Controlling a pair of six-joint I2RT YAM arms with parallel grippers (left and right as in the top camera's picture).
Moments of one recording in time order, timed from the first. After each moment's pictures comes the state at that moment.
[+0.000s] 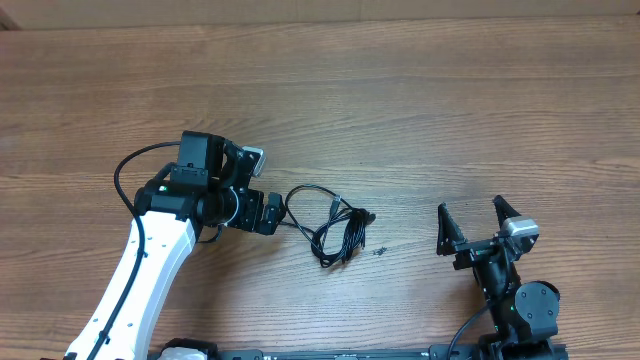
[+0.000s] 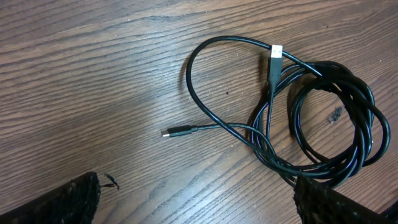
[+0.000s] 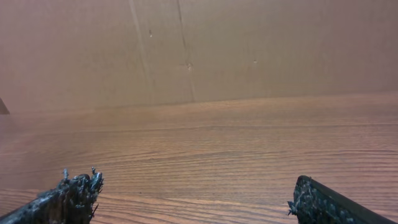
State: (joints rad) left arm -0.16 1.33 0.95 -0.84 0.34 0.06; right arm 0.14 0.01 0.02 -0.03 -0.06 0.15
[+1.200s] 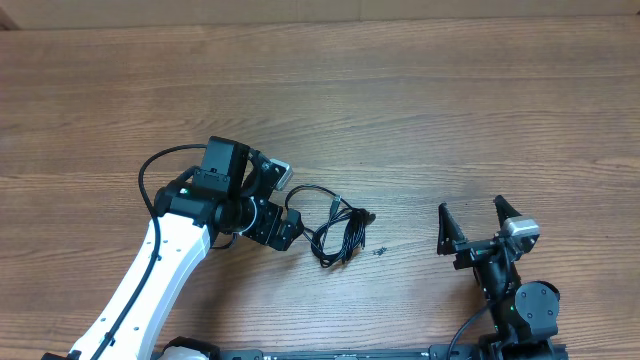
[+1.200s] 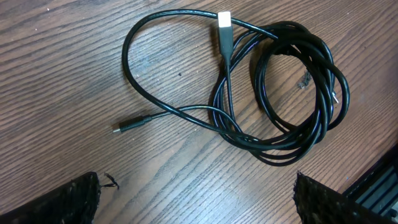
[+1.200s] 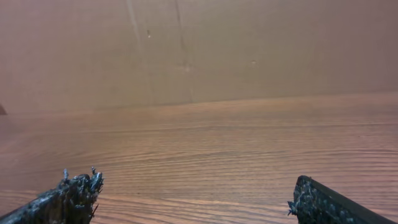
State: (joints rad) left arm -0.28 1.33 0.95 -0.88 0.37 0.12; right arm 0.14 0.01 0.02 -0.03 -0.05 0.15
